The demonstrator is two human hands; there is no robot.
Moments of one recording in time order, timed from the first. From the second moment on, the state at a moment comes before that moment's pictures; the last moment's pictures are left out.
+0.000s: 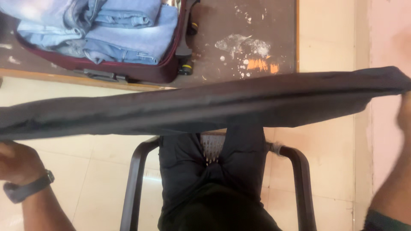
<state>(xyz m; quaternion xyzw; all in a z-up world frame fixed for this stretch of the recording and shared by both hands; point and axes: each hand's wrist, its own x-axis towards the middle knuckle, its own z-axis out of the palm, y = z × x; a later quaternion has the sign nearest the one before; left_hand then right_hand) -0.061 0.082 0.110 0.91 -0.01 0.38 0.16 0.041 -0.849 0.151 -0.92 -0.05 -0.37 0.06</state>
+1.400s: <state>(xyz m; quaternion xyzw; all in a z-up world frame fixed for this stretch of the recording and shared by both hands) -0.092 0.026 0.079 0.95 0.04 0.17 0.25 0.117 -0.618 0.044 -0.88 -0.07 0.20 0.42</state>
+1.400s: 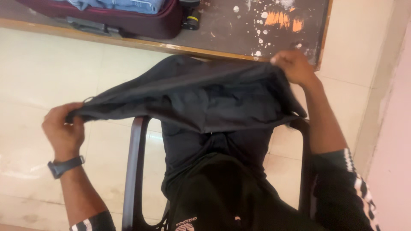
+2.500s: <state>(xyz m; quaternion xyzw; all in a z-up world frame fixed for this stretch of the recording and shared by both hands) 0.093 -0.034 0.060 0.94 -0.06 0.27 0.22 0.223 -0.676 -0.007 -0.91 -0.02 0.06 0.42</state>
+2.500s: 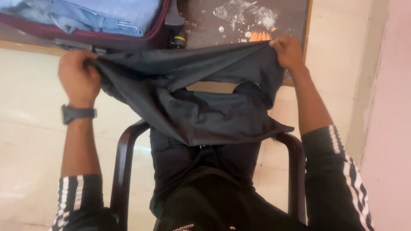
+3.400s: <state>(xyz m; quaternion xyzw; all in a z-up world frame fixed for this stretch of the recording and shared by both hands) -0.048 -0.086 0.193 0.96 -0.05 -0.07 0.28 0.213 -0.379 -0.022 -0.88 -0.35 -0.06 0.31</state>
